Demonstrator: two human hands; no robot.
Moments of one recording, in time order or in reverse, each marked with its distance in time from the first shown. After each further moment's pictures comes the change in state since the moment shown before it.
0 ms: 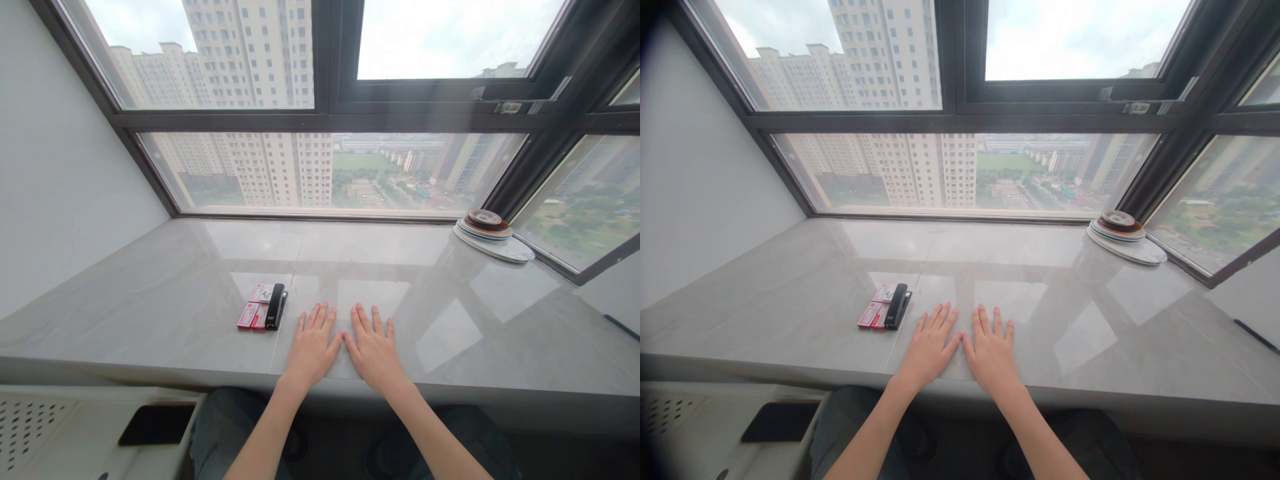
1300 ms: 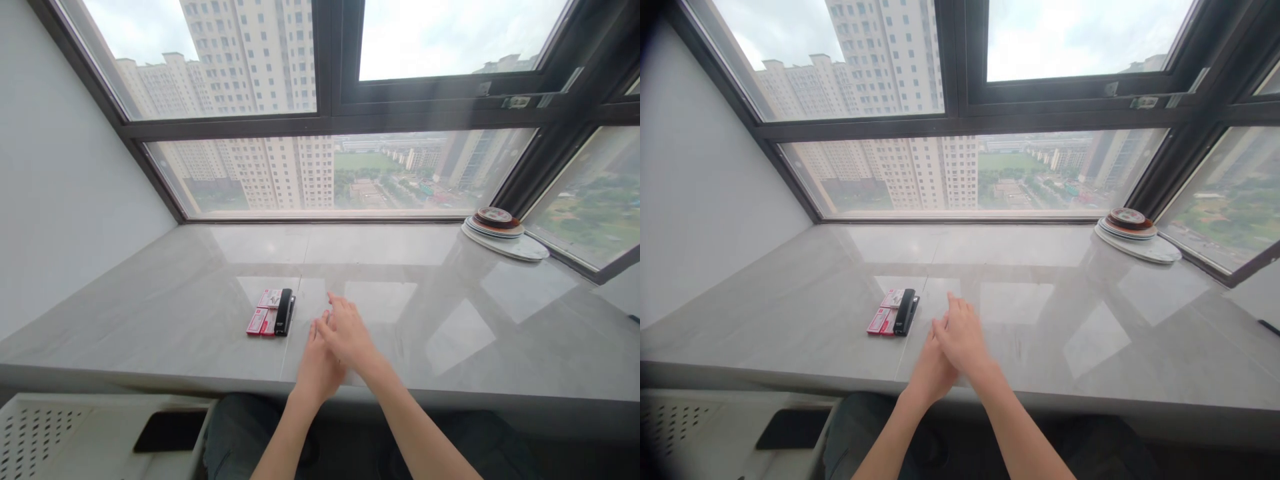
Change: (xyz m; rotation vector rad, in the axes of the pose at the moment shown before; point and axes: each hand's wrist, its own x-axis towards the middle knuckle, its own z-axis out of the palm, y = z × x) left_hand -0.010 -0.001 0.004 0.038 -0.030 0.097; right_hand 0.054 -0.073 -0.033 0.486 0.016 -0.048
